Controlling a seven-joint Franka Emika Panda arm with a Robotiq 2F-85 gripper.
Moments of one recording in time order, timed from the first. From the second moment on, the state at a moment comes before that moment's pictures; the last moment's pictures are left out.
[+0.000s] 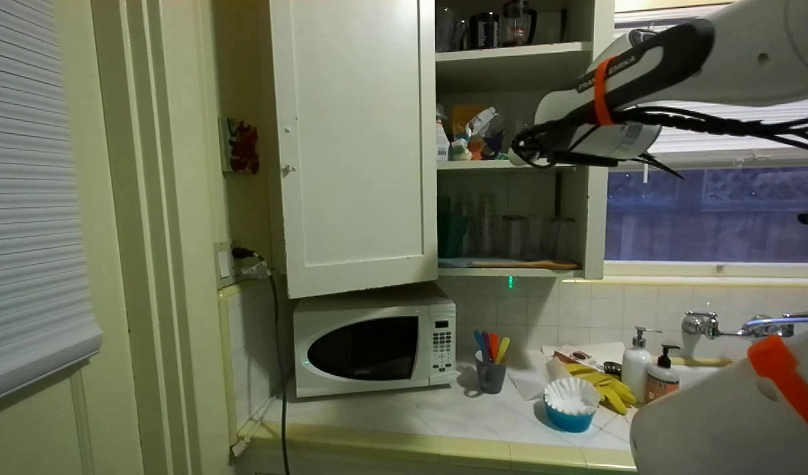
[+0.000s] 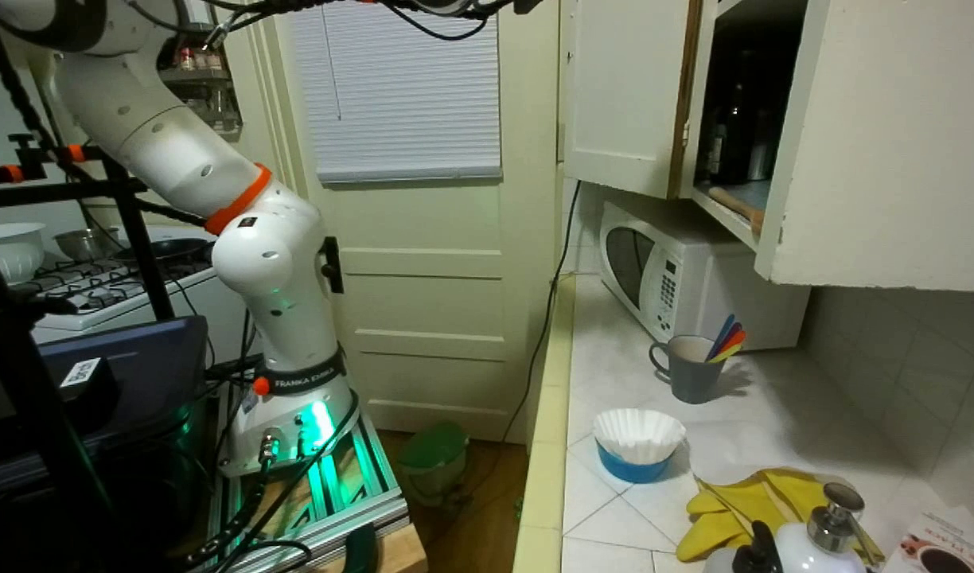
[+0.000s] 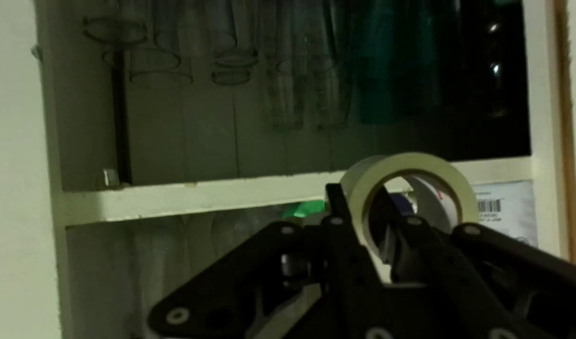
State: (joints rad) arm -0.31 -0.70 -0.18 -2.37 0.02 2.92 -0.08
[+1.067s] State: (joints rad) arm -0.93 -0.47 0.29 -2.45 -0.48 3.07 0.47
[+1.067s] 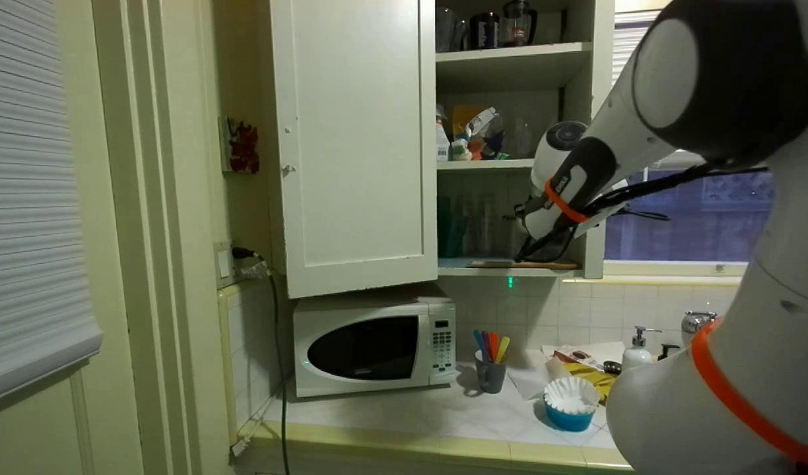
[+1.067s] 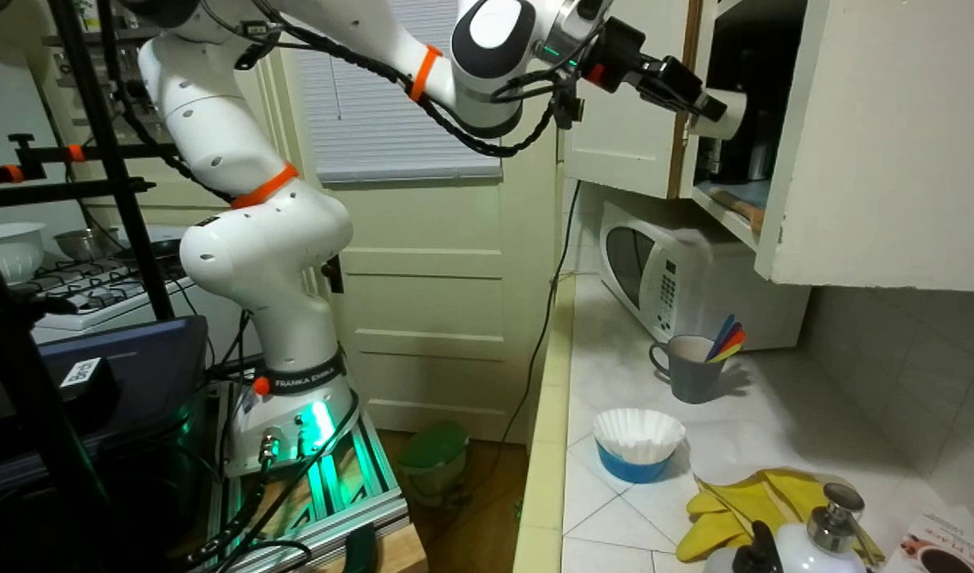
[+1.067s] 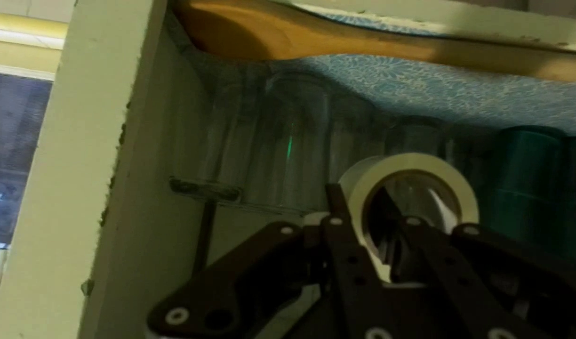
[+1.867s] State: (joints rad) arm -1.27 -0.34 0.70 -2.29 -0.49 3.07 0.63
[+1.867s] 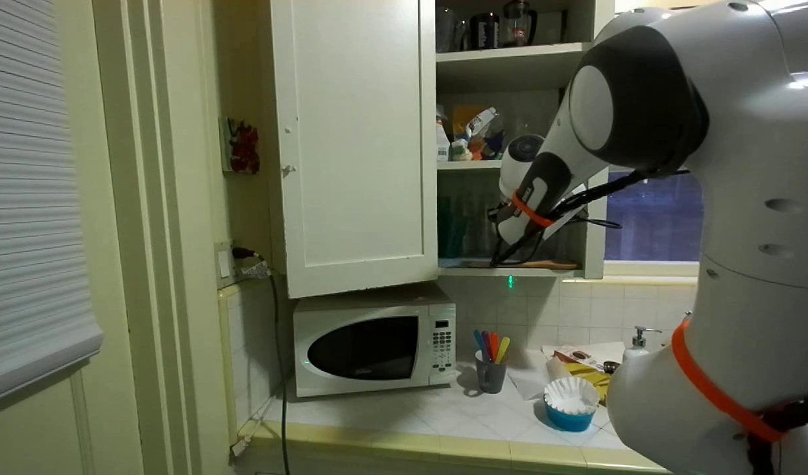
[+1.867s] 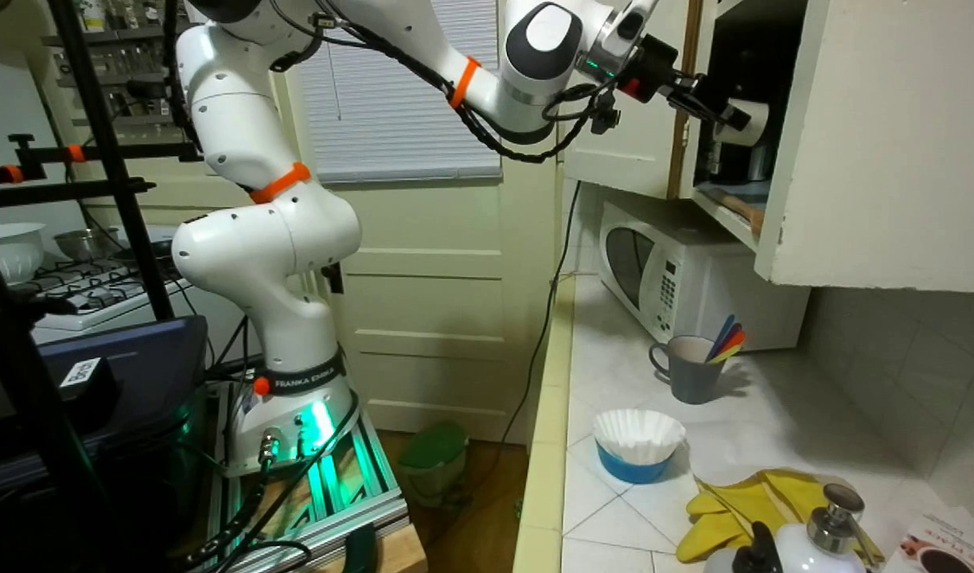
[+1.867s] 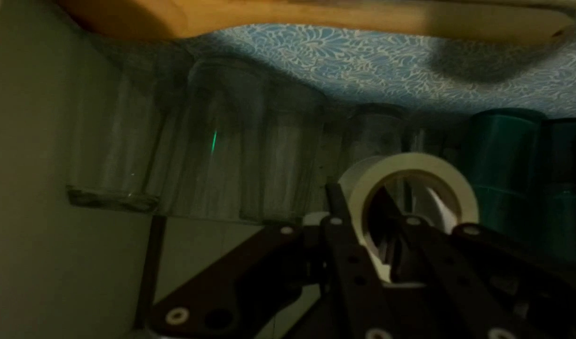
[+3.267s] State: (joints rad) arm -1.62 -0.24 1.04 -2.20 -0.56 3.05 0.68
